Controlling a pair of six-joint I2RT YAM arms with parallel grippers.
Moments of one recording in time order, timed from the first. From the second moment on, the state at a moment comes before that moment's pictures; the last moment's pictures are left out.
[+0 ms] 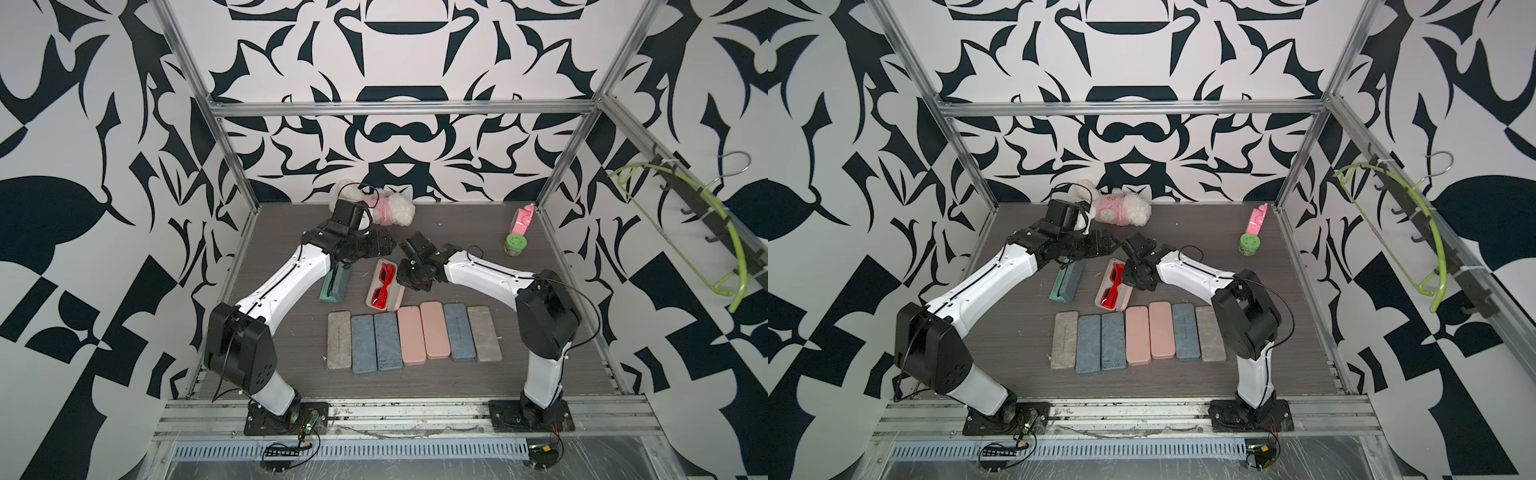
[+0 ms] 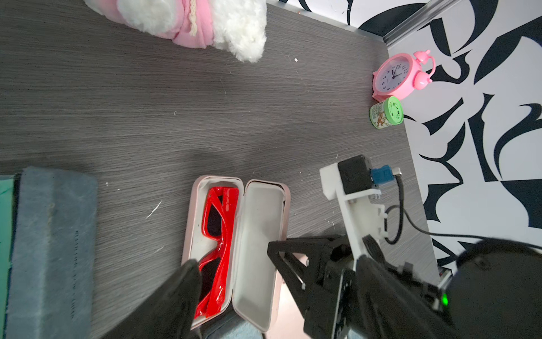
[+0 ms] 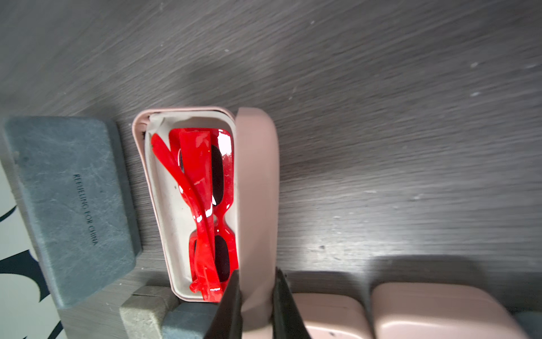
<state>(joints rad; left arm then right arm) -0.49 1.59 1.40 -0.58 0.28 -0.50 0.68 1.89 1.43 -0.63 -0.06 0.97</state>
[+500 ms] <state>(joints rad) -0.49 1.62 1.40 -0.58 0.32 -0.50 0.46 1.72 1.44 -0.82 -0.09 0.79</state>
